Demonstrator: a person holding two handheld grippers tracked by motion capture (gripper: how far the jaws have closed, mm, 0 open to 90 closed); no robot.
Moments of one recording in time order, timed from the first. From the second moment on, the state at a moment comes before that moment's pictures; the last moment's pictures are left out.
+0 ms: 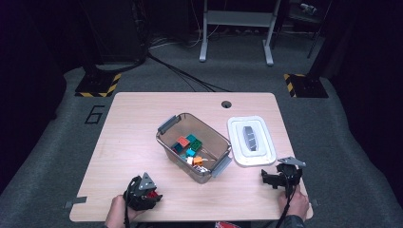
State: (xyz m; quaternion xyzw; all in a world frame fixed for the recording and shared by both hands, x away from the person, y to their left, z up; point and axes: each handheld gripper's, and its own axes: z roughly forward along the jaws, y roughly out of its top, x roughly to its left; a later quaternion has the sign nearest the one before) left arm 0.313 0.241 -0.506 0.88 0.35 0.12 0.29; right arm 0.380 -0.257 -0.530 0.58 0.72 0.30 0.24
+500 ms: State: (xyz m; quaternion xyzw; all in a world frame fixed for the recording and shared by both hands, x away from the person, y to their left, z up) left arm 0.324 0.241 -0.487 0.88 0.35 0.13 0.31; right arm 0.380 -0.257 -0.530 0.58 0.72 0.30 0.24
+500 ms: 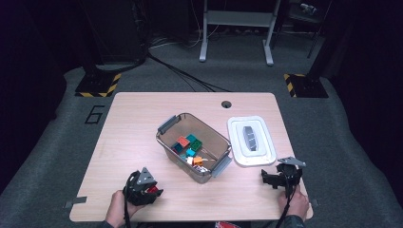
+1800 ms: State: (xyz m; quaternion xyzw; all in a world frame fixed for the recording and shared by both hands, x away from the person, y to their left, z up) left arm 0.388 0.232 -0.380 0.85 0.33 0.19 0.37; right arm 0.380 -0.257 -0.530 0.58 0.72 0.30 0.24
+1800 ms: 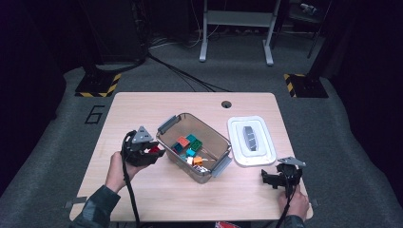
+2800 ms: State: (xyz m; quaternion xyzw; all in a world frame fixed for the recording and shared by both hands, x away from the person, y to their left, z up) left arm 0.438 0.191 -0.393 0.86 0.34 0.17 0.34; right arm 0.380 -0.257 -0.530 0.58 0.72 0.30 0.24
